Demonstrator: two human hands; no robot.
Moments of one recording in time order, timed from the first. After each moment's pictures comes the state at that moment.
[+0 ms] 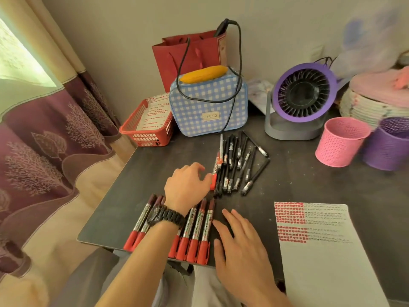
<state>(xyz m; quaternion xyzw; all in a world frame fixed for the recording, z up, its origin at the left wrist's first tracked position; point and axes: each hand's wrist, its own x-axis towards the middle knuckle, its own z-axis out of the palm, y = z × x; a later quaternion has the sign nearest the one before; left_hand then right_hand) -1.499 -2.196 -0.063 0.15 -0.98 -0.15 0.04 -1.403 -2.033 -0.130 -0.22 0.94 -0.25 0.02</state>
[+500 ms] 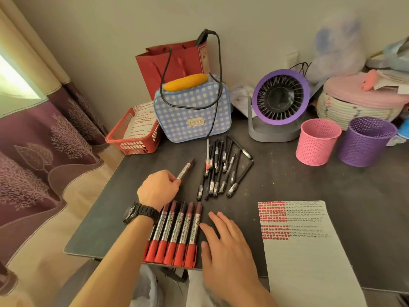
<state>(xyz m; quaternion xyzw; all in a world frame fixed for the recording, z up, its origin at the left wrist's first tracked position) -1.512 -2.227 -0.068 0.24 -0.96 -0.13 0.01 -1.406 -2.029 -0.138 -0.22 0.93 -0.28 0.04</state>
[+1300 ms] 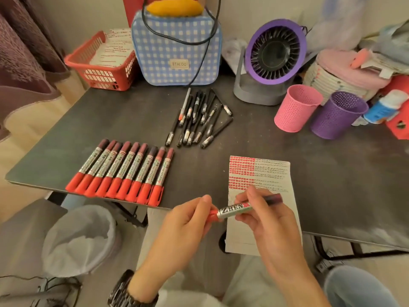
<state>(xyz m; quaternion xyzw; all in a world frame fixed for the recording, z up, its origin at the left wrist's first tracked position) -1.331 -2.070 -0.091 0.08 -0.78 -0.61 -0.04 -1.363 -1.911 -0.082 0.05 0.61 -0.78 0.08</state>
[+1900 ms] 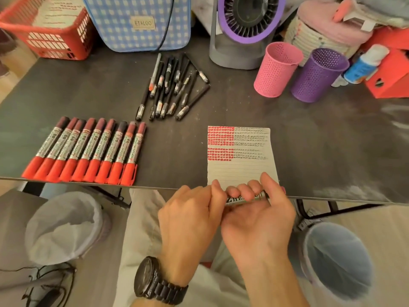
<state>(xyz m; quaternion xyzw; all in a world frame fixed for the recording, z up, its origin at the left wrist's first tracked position) -1.327 -2.015 -0.113 0.07 -0.94 -0.29 0.19 -1.342 -1.921 -0.074 0.31 0.20 -0.93 0.02</state>
